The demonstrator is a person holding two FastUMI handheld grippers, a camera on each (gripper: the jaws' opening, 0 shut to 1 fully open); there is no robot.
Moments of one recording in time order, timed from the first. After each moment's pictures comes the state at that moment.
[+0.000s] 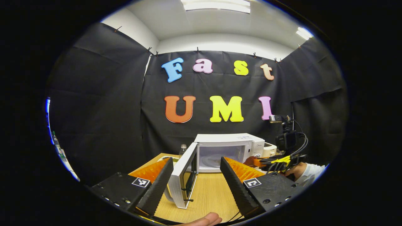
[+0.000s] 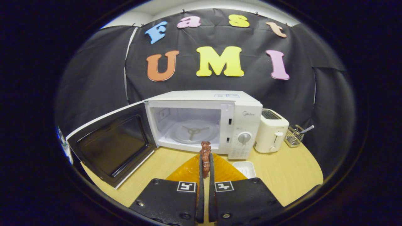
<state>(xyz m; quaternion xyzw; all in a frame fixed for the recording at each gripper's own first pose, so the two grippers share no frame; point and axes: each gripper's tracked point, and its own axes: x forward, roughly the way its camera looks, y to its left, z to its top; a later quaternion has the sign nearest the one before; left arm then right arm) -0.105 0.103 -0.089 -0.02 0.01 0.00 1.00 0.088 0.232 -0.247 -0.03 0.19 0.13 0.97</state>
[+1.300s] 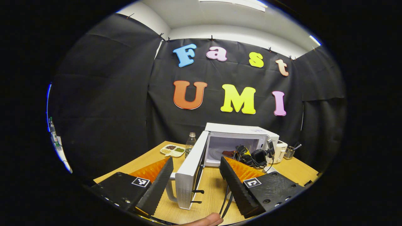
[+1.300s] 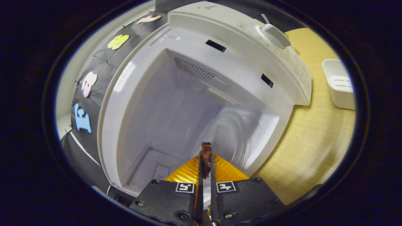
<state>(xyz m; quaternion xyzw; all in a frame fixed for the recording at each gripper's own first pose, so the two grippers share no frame) -0.054 0.136 -0.135 -0.06 0.06 0.03 1.00 0.301 0.331 -0.350 0.51 0.15 -0.03 0.85</state>
